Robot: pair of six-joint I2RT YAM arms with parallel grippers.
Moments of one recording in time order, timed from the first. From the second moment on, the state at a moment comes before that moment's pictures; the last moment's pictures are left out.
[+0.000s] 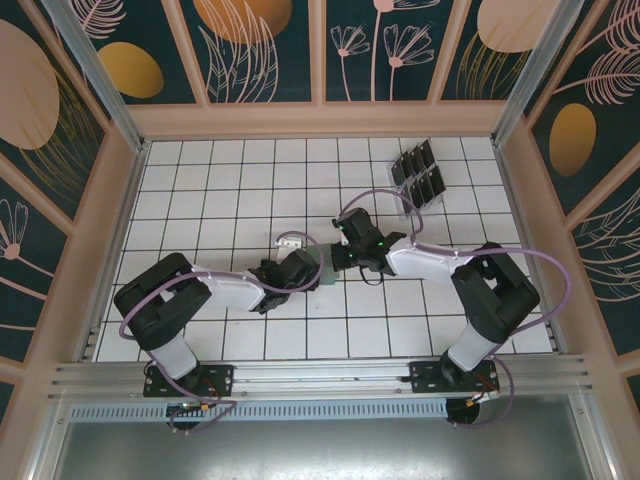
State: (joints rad) left arm -0.90 1.71 0.67 0.10 -0.44 -0.65; right arm 0.74 1.63 0.89 -0.19 -0.02 0.41
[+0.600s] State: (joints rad) left arm -0.91 1.60 0.68 -0.04 -0.32 -0.67; right arm 0.73 1.57 0.78 -0.20 0.09 0.56
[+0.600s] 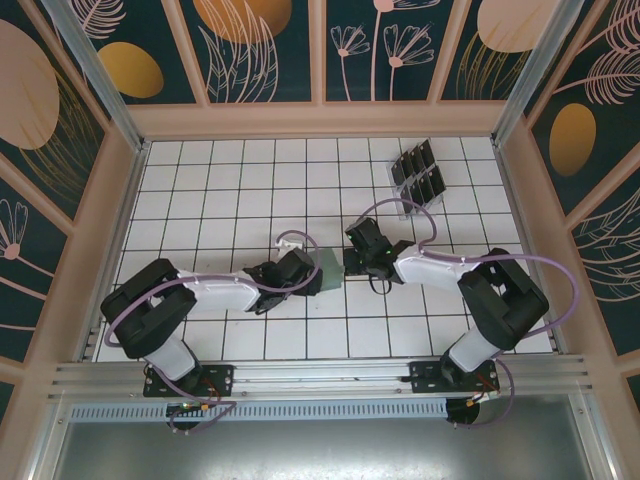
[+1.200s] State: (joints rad) left arm -0.76 1.53 0.77 -0.11 -0.26 -0.66; right arm 0.72 1.46 0.74 -0.23 0.11 0.64
